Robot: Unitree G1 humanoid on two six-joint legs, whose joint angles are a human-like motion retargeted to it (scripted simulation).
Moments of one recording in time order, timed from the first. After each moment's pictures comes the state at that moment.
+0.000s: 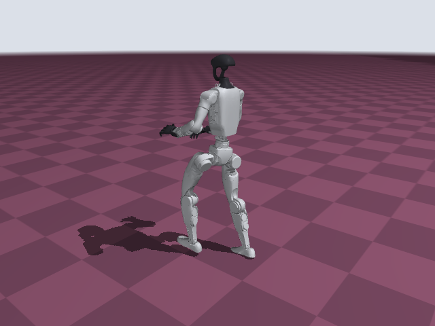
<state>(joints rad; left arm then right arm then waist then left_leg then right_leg) -0.13 0.52 -0.41 0.26 0.47 -0.09 0.36 -0.25 -0.37 0.56 0.51 -0.65 0.09 -0.26 0.25 -0.07 0.16 -0.28 0.05 0.29 0.53 -0.28 -0.15 0.26 -0.13 0.11 0.15 -0.16 0.26</state>
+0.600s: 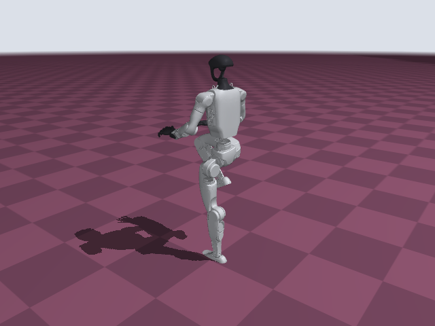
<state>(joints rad) -0.22 0.45 -0.41 0.40 0.59 0.04 0.45 -0.32 -0.43 0.63 0.39 -0.93 0.06 -0.40 -0.01 0.13 0.15 0.22 0.12 0.10 -0.09 -0.04 -0.16 -1.42 -0.04 -0.23 2.37 -0.31 -0.06</state>
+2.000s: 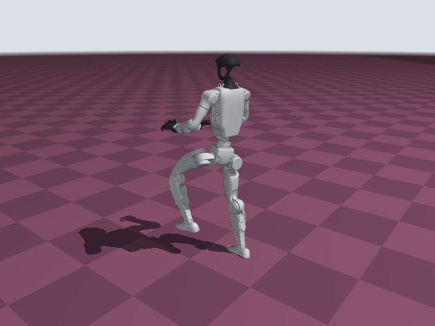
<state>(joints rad) -0.17 0.52 -0.38 0.31 0.44 -0.08 0.33 -0.25 -0.44 0.57 0.34 -0.69 0.05 -0.23 0.20 -0.12 0.14 -0.72 0.16 0.25 1.35 -0.35 -0.21 0.22 -0.17 0.13 0.11 -0.12 0.26</state>
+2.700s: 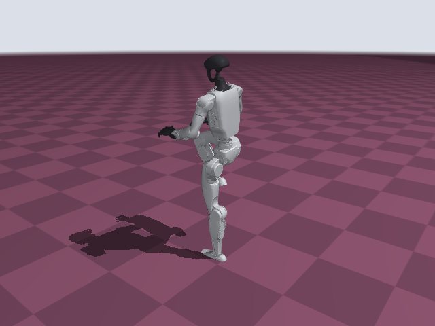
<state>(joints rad) -0.30 0.47 -0.46 0.35 0.63 0.05 0.32 -0.32 -0.47 0.61 0.44 -0.86 0.07 -0.34 0.04 0.05 0.17 0.22 0.18 0.08 -0.09 -0.05 -0.19 -1.39 -0.13 -0.27 2.24 -0.30 0.01</state>
